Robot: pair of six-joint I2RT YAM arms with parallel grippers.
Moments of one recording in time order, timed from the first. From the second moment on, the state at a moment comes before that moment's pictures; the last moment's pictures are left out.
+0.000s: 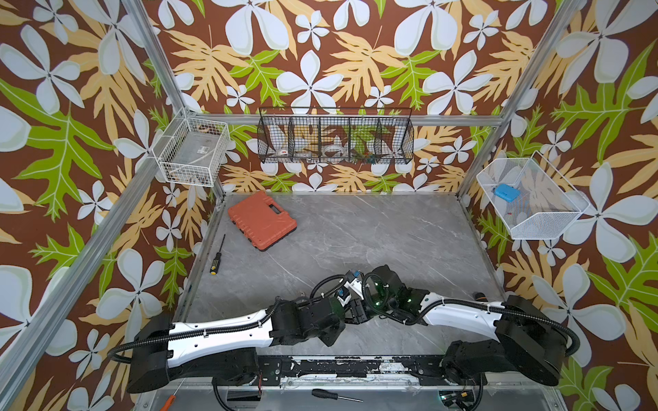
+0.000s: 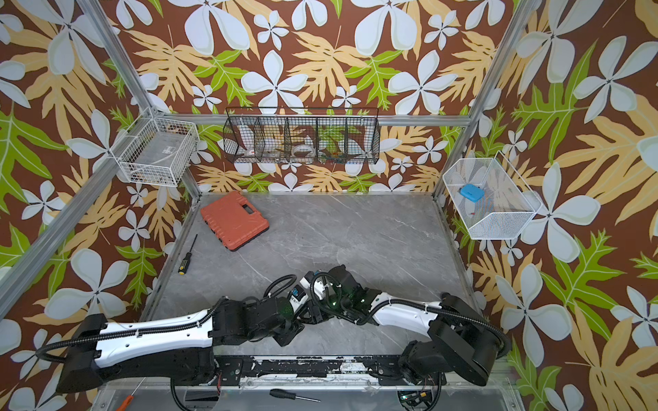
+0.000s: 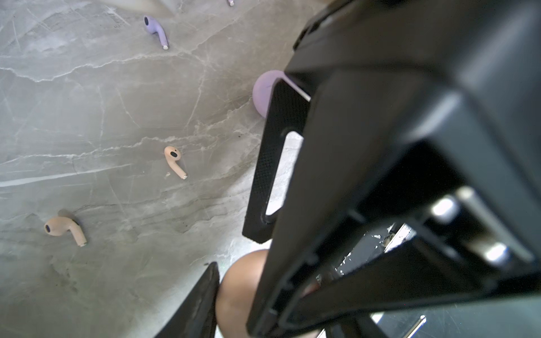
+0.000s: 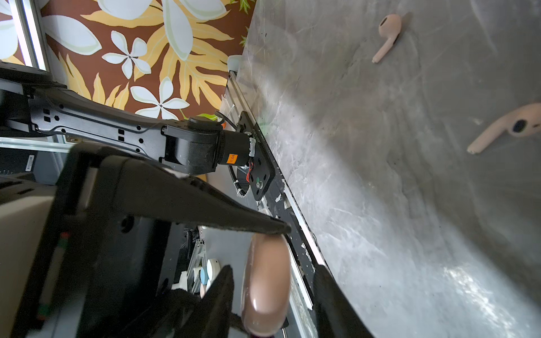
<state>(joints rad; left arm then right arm) -1.25 1.12 0.76 -0.61 -0.18 -0.52 0.86 1.38 0.56 0.21 -0.81 0.77</state>
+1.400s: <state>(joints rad) -1.25 1.04 0.76 -0.65 -0.11 -0.38 0.88 1.28 0.54 0.15 -0.82 0.73</state>
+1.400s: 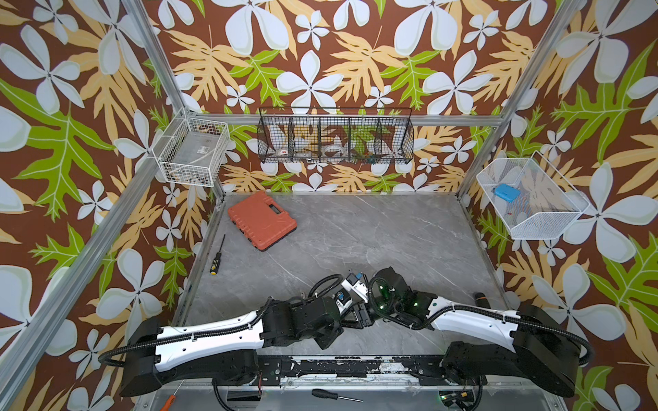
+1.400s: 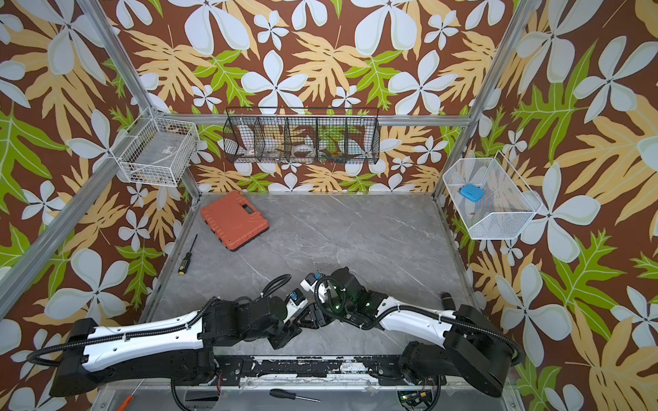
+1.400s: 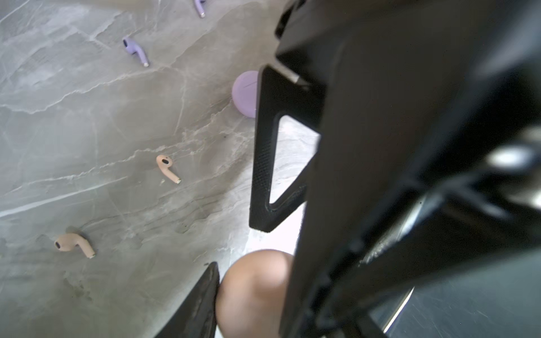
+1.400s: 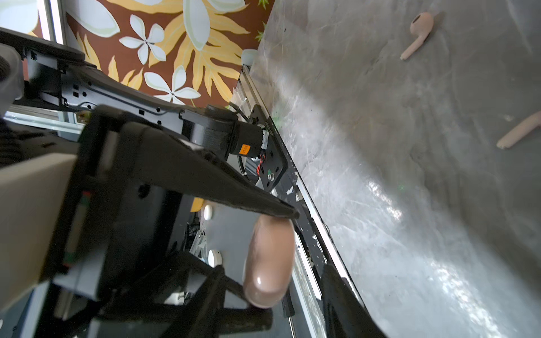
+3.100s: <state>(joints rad) -1.29 1.00 0.77 -0.70 -0.15 -0.33 0.95 1.30 0.45 0.43 -0.79 0.91</state>
